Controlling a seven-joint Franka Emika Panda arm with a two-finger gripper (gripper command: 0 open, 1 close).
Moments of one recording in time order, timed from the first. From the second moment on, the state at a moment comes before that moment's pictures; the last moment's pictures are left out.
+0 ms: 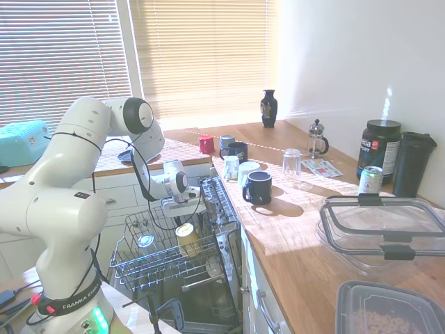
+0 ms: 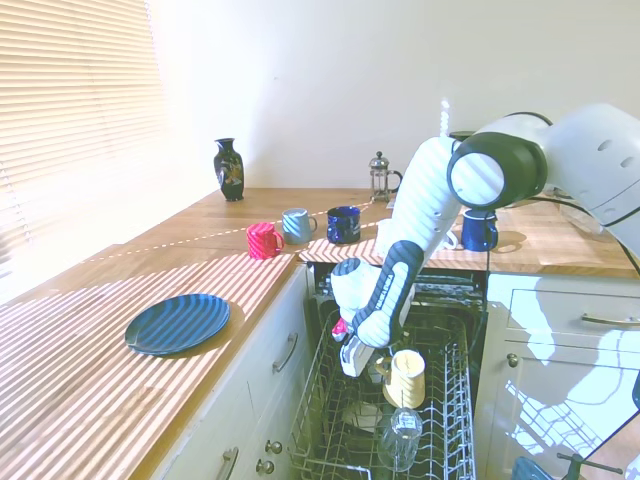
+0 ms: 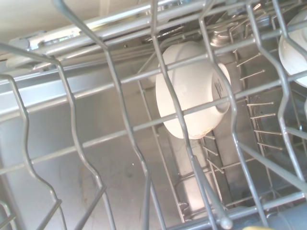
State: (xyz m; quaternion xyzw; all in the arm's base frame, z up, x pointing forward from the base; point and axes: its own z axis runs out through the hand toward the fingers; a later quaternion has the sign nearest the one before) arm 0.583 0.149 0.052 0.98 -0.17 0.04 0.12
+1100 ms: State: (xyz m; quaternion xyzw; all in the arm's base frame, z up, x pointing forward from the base) arm 0.568 0.137 0.047 0.99 -0.11 0.03 0.12
